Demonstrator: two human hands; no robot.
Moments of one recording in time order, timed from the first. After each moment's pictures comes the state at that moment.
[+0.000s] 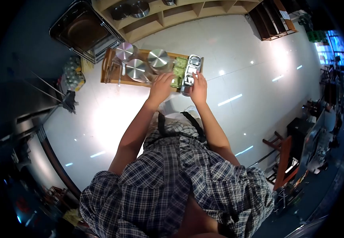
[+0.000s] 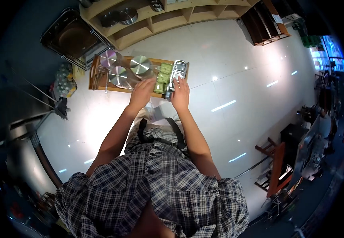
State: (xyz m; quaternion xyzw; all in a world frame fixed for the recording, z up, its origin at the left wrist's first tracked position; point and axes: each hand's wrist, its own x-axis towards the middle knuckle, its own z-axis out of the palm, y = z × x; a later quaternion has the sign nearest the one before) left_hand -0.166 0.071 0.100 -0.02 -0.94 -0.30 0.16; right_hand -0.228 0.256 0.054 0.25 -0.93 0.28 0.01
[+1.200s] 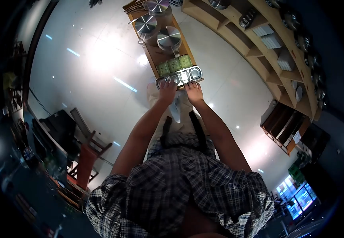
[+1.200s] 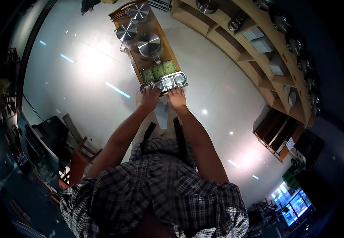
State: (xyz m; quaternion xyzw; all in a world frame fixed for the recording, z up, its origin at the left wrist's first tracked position) left_hand -0.179 0.238 -0.069 0.49 -0.85 -0.19 -0.08; right_hand -0.353 0.260 -0.065 0.75 -0.62 -0.10 -0.21
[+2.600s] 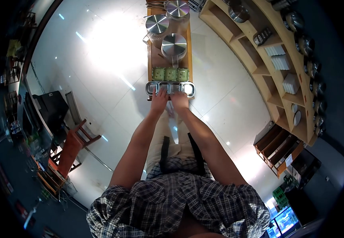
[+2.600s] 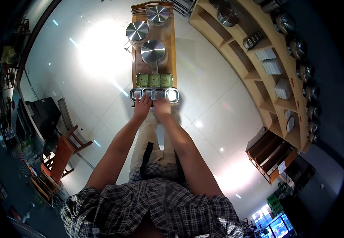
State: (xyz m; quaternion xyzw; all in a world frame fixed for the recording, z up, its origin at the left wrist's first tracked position) left_hand -0.151 0.296 -0.097 0.55 -0.83 -0.10 -0.07; right_hand -0.286 0.277 -0.080 0.80 -0.55 -0.10 -0.21
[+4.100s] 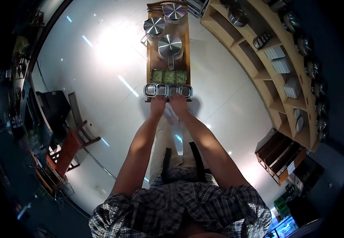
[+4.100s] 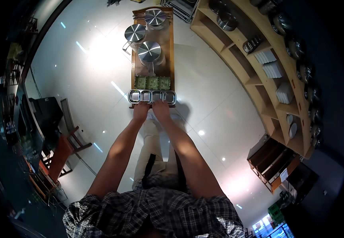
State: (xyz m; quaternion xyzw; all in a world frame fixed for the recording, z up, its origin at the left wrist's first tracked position) left_hand -0.180 0.307 -0.099 0.62 -0.77 -0.15 0.00; right_hand -0.317 0.289 -0.093 0.86 -0.50 0.01 -0.09
